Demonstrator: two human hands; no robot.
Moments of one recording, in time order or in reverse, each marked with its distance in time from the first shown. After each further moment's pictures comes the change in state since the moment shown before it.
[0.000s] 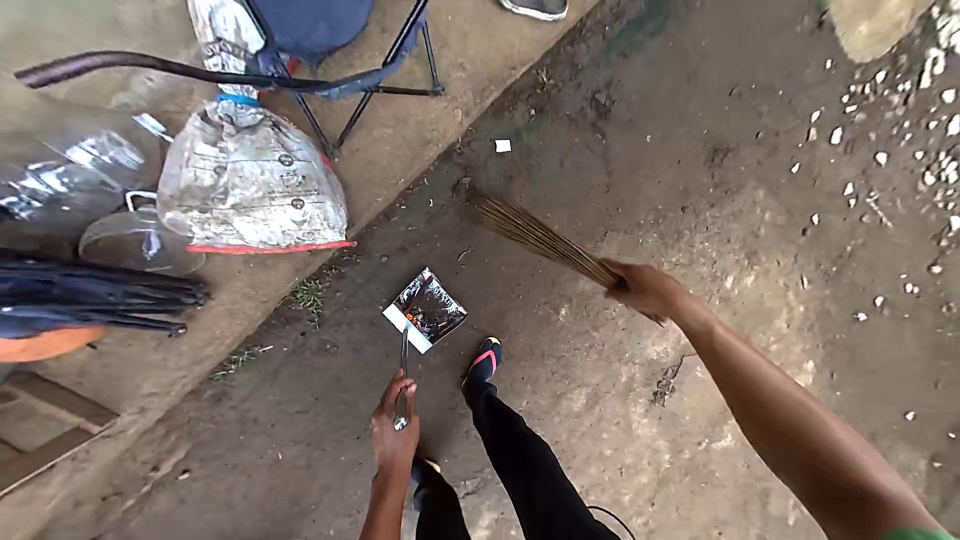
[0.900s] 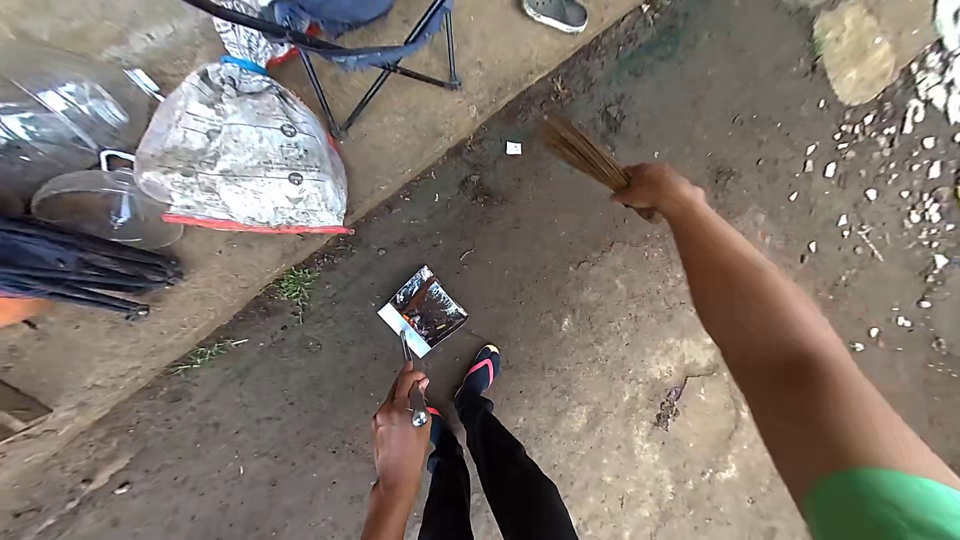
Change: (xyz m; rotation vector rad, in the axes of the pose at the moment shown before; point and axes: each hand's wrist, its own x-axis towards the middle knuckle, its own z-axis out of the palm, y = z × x) left_hand -0.004 0.001 0.019 0.104 0.036 0.075; right_hand 0.115 -0.055 -0.079 -0.116 0.278 0.153
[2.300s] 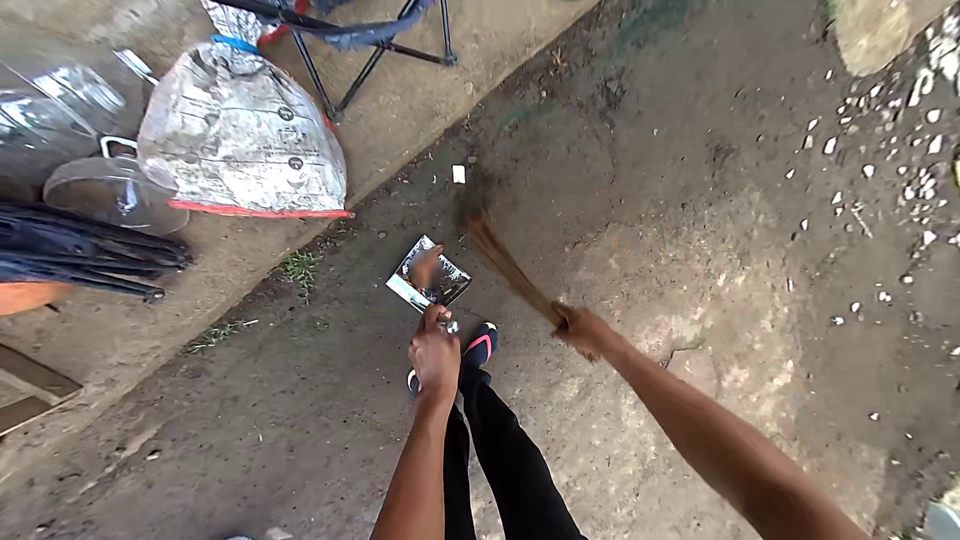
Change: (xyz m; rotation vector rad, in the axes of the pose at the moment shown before) left_hand 0.055 0.076 0.016 0.126 -0.100 -0.181; right_hand -0.189 0.001 0.195 0.164 -0.512 -0.126
